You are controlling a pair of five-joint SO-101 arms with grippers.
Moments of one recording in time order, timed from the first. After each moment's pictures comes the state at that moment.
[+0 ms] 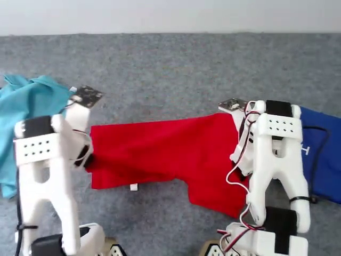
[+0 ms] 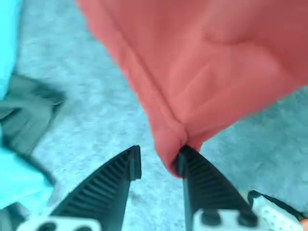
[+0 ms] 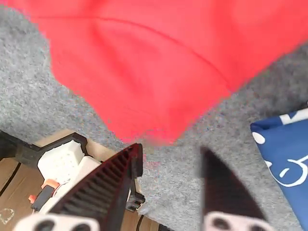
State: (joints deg) left arm -16.0 -22.6 25.6 94.3 -30.5; right arm 5.8 -8.4 18.5 100.5 36.8
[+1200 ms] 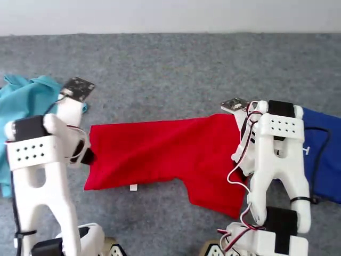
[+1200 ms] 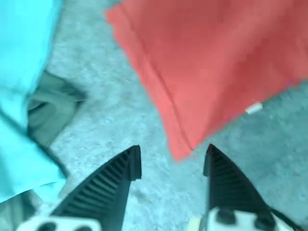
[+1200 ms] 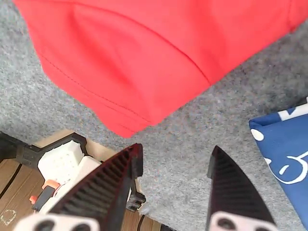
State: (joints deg) left arm -17.1 -24.3 20.2 96.2 -28.1; right arm 6.2 -8.4 18.5 100.5 36.8
